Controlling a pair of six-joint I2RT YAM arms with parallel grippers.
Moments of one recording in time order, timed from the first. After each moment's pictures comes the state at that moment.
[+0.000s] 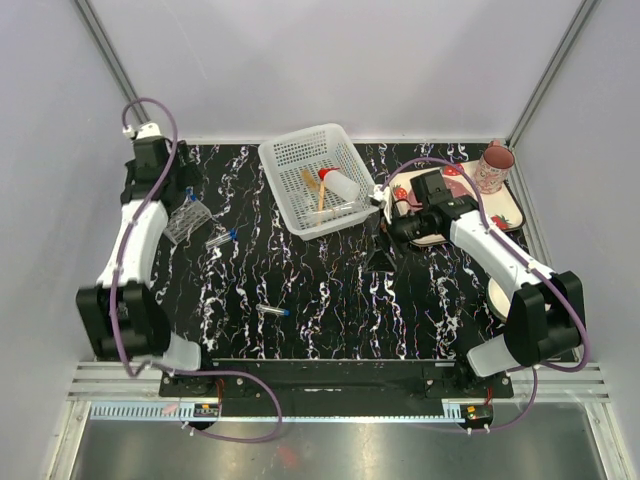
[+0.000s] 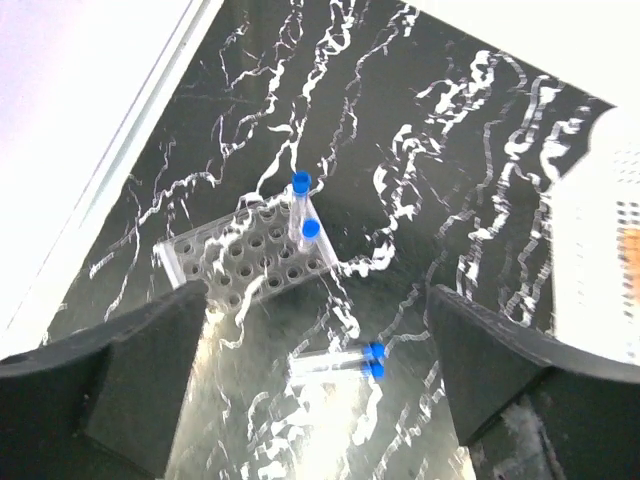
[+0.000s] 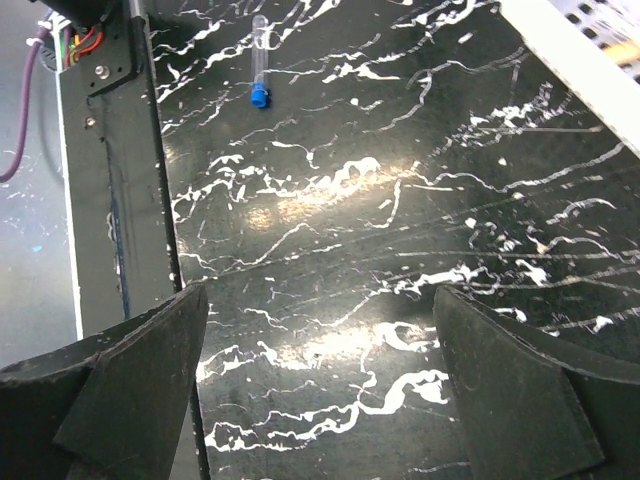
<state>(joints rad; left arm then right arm) 0.12 1.53 1.32 -0.38 -0.18 -0.25 0.35 1.48 1.15 -0.71 -0.93 -0.56</state>
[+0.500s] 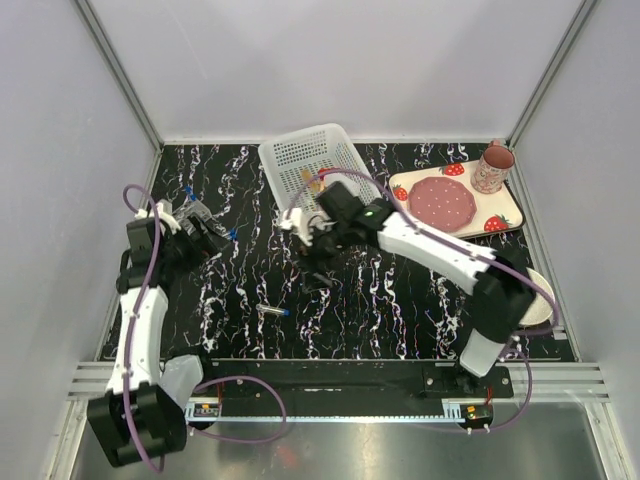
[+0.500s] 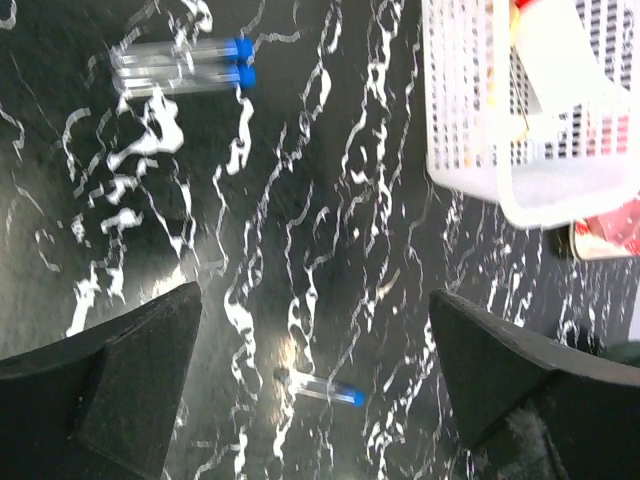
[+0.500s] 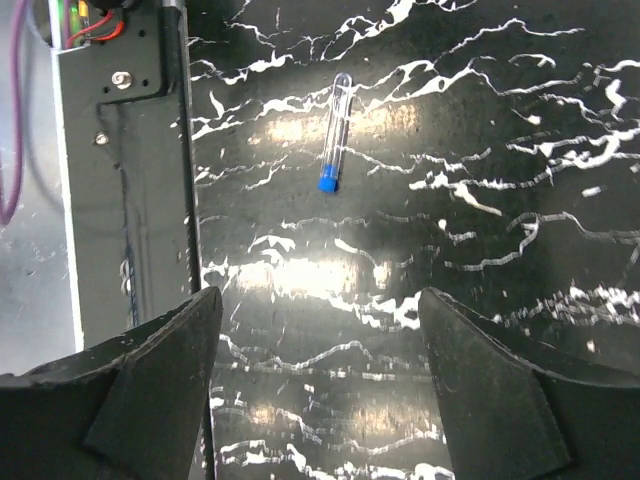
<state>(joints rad) 0.24 0.95 0.73 -0.47 0.40 -0.45 0.81 1.68 1.42 -0.67 -0.66 -0.40</state>
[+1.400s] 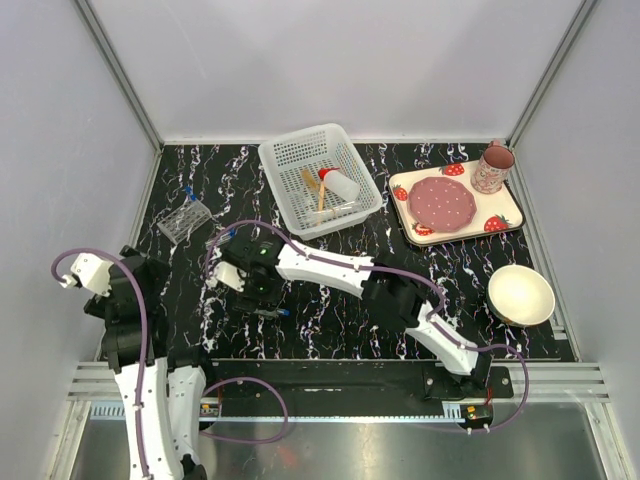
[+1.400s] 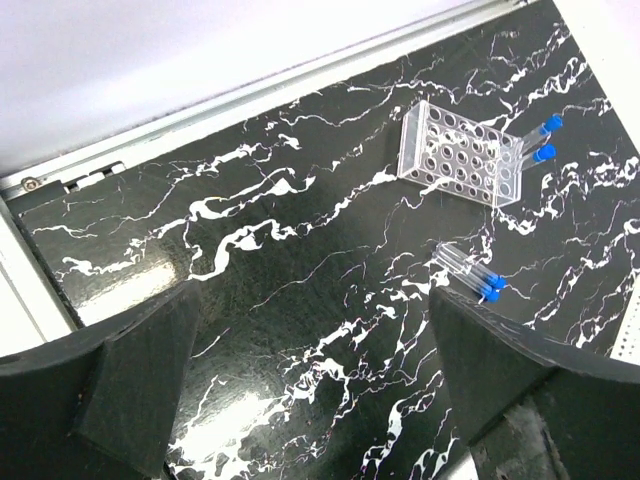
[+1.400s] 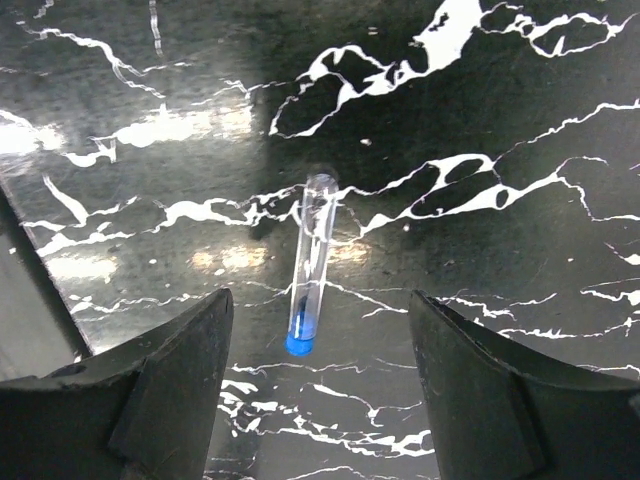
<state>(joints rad) 0.24 0.47 0.79 -0.90 -0.48 -0.68 1.17 2.38 2.12 -0.99 -0.16 -0.31</state>
